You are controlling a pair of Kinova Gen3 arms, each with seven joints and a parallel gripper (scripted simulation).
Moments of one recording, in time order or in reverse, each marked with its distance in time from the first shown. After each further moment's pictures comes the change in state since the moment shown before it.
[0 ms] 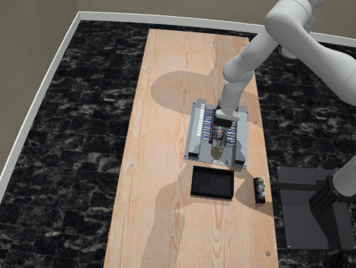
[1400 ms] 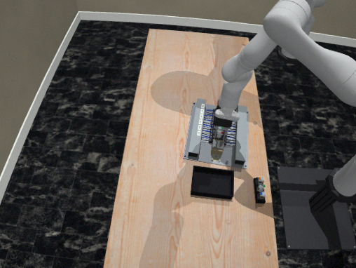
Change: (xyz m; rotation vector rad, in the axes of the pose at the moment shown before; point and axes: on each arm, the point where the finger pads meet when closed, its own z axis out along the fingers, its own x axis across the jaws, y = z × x) left arm 0.000 0.000 0.000 0.000 -0.011 0.000; right arm 0.000 0.000 0.000 0.000 0.000 0.000
